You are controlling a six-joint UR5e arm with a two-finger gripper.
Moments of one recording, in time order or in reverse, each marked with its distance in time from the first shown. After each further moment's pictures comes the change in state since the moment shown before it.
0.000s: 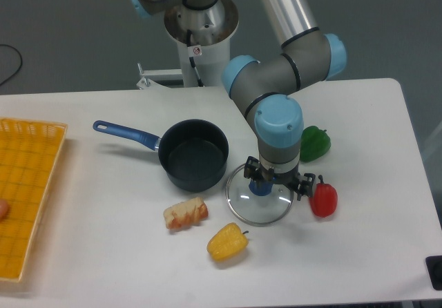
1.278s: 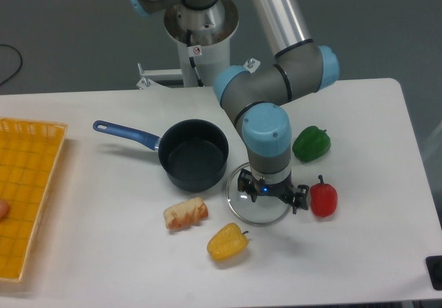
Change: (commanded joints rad) arm -0.043 -0.048 0.047 0.077 -0.005 0.041
